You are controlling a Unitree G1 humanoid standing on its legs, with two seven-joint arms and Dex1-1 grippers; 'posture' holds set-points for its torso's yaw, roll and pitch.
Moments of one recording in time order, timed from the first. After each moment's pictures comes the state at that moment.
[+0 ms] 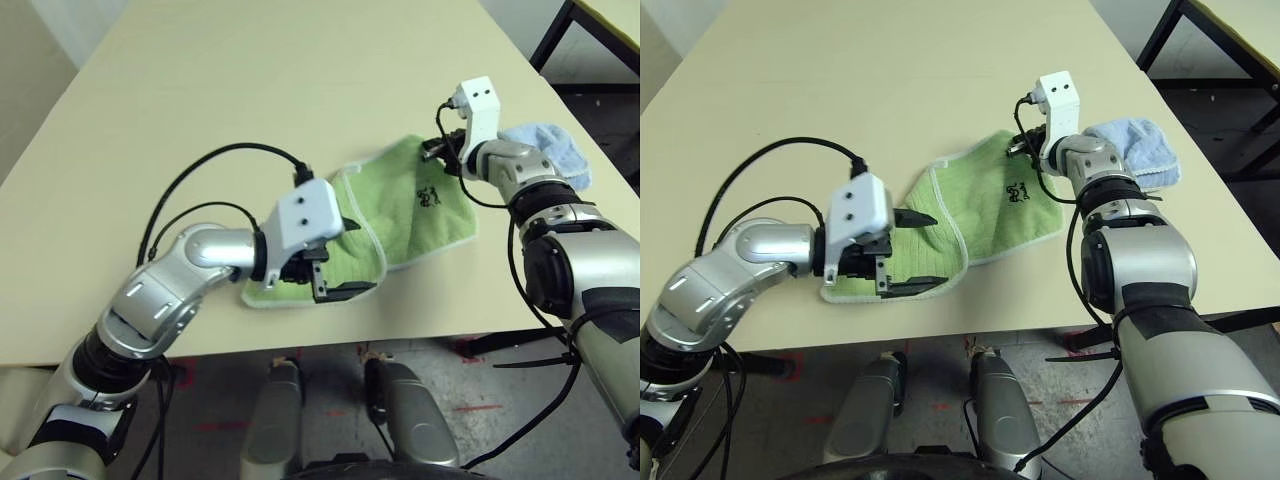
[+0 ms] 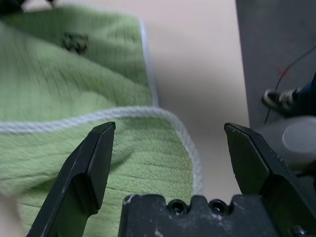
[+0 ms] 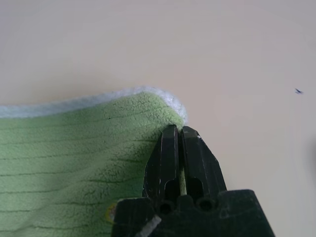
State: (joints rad) left arm -0.54 0.64 -0.45 -0.61 -0.35 0.88 -0.73; right arm -1.20 -0.40 -0.09 1.30 -0.06 0.14 0.55
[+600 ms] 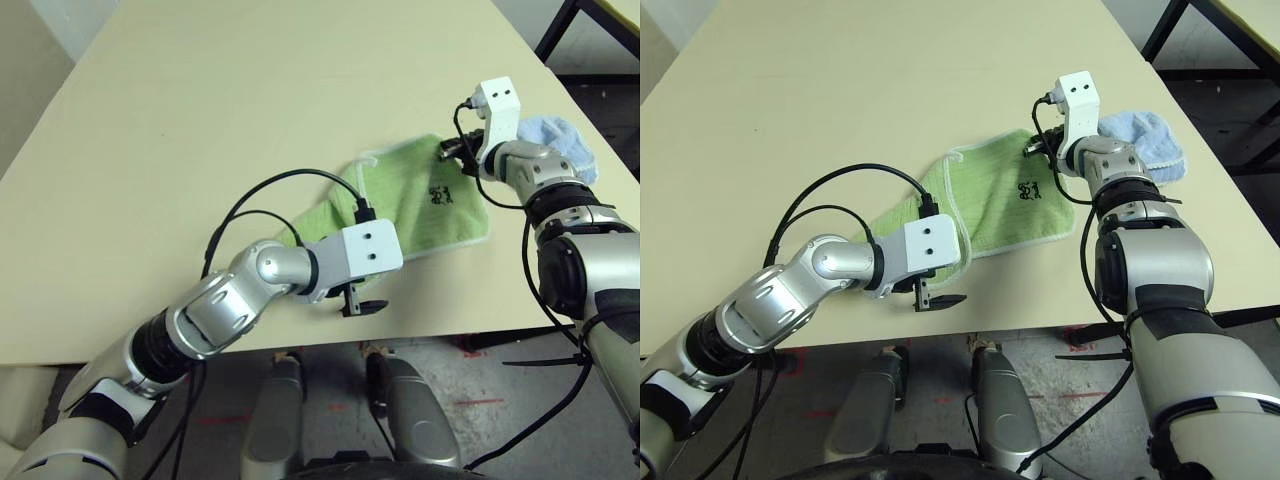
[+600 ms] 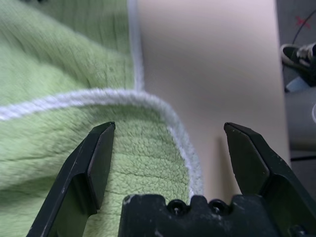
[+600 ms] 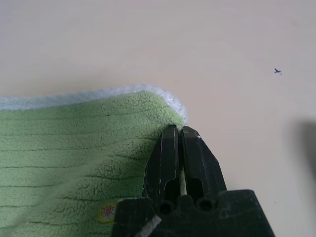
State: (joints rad) left arm -0.62 0.55 -0.70 -0.48 -0.11 0.94 -0.68; right arm -1.20 -0.43 -0.09 1.30 -0.06 0.14 0.54
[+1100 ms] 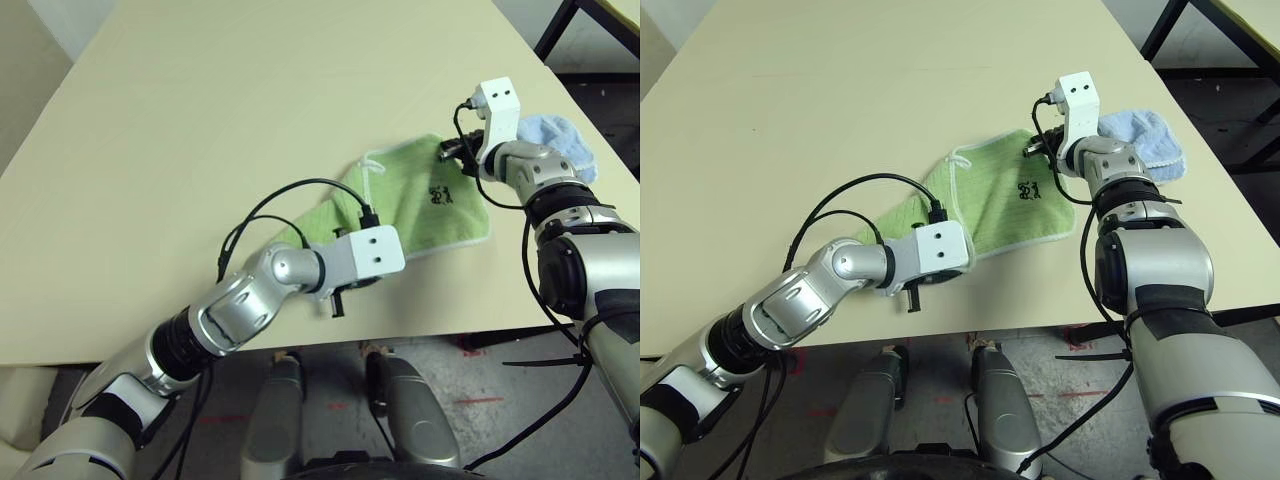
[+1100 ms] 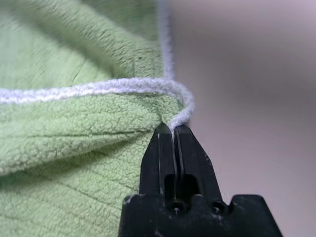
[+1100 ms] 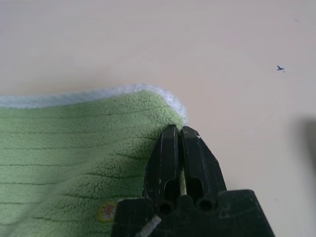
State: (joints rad) left arm -0.59 0.53 -0.61 -0.42 -0.07 0.93 -0.67; right arm -1.20 -0.43 -0.09 1.30 -0.06 0.14 0.57
